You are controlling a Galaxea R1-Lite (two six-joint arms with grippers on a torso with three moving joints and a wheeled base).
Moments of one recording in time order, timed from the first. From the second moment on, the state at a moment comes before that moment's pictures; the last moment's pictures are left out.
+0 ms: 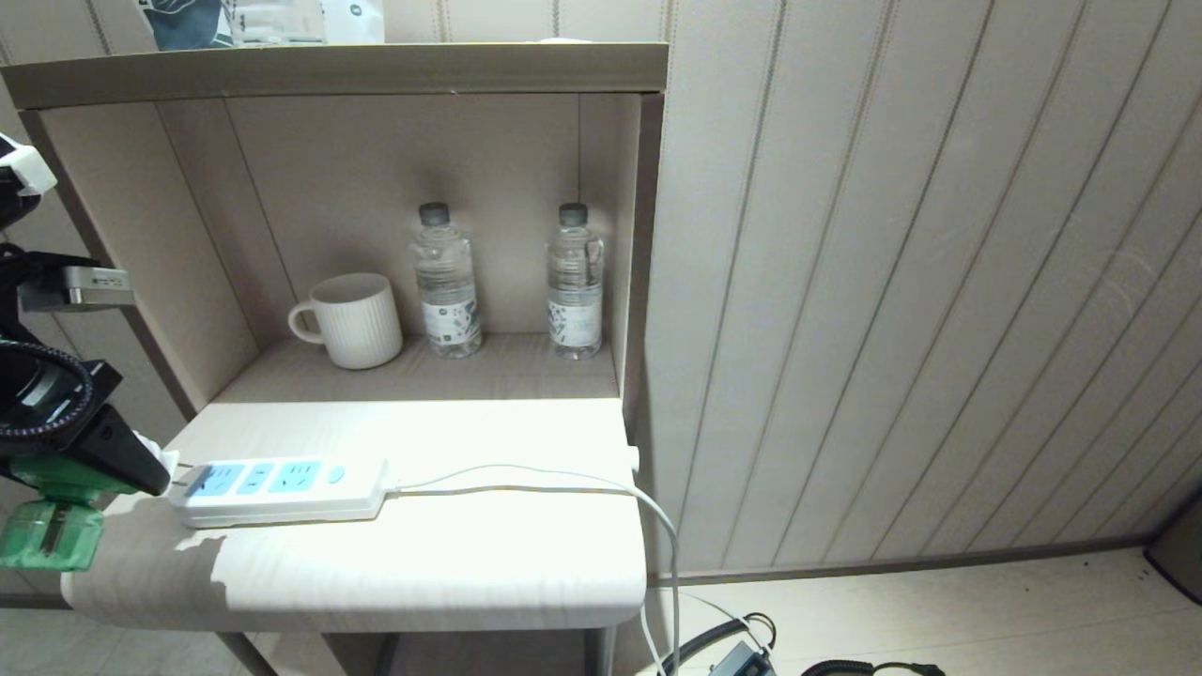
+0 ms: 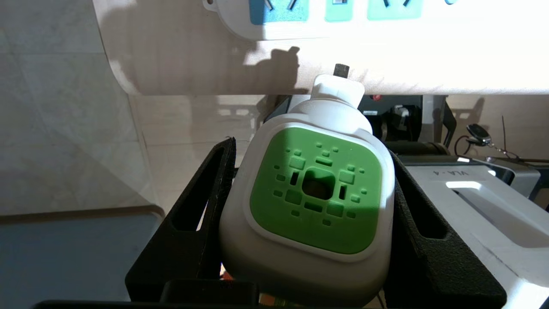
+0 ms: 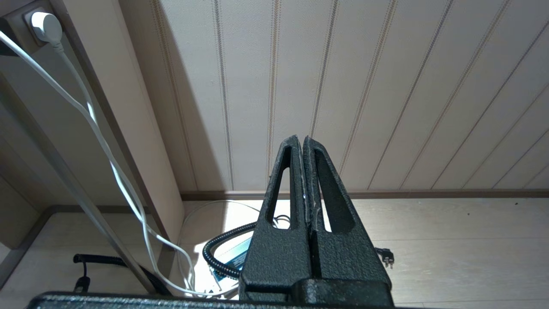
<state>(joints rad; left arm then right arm) 0.04 1.65 -1.80 1.44 -0.10 0.03 0.00 0.01 -0.03 0.05 -0.01 -0.01</state>
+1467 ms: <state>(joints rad) 0.03 1.83 -1.69 1.26 -0.11 0.00 0.00 0.01 -0.03 0.05 -0.01 -0.01</state>
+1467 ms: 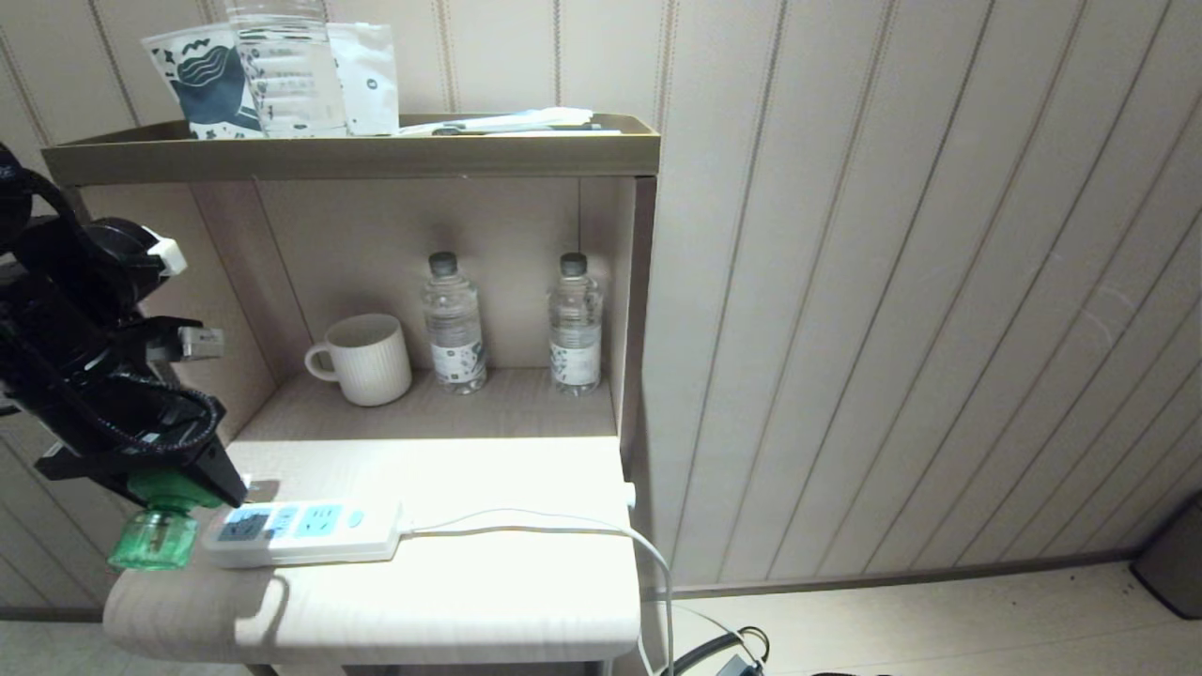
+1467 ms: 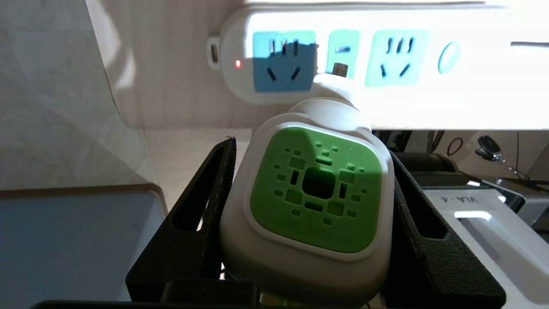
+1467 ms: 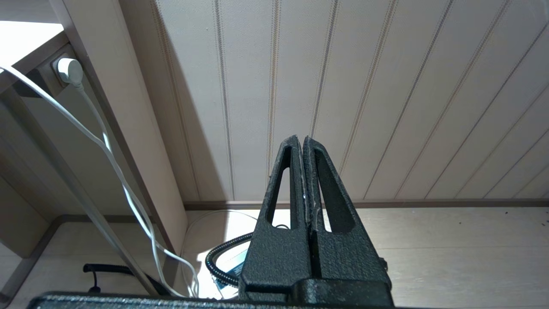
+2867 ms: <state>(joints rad) 0.02 1.96 -1.94 1.52 -0.08 0.11 0.00 0.01 -0.03 0.05 -0.01 -0.01</state>
